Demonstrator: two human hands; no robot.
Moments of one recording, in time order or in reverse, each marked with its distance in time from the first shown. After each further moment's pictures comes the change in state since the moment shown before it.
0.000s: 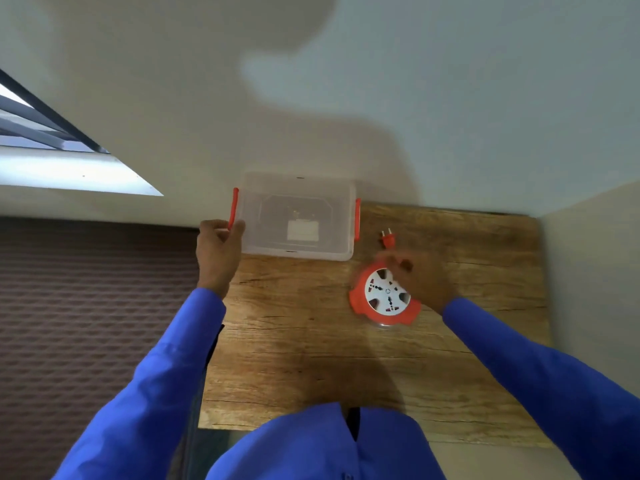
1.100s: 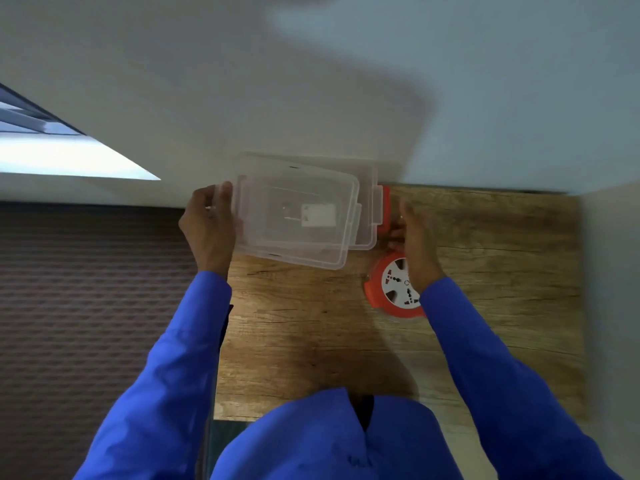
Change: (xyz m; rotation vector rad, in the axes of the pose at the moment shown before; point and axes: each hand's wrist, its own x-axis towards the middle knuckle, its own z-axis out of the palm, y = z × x) left_hand 0.044 -0.002 0.006 -0.031 0.216 0.168; right_hand 0.050 -0.040 0.034 0.994 0.273 0.505
